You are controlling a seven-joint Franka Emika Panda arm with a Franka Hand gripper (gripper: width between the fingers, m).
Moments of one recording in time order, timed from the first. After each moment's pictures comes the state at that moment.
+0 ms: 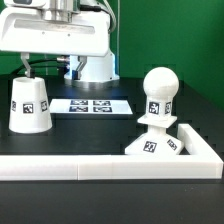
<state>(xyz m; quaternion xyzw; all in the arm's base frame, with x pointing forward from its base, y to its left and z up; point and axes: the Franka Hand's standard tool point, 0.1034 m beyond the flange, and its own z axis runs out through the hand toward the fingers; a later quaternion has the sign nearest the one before) 0.480 -0.100 0.109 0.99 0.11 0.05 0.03</state>
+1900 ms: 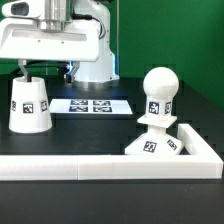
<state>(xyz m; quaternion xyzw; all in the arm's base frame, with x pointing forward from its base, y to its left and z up) 0.429 -0.115 0.082 0.99 0.13 0.03 0.03</state>
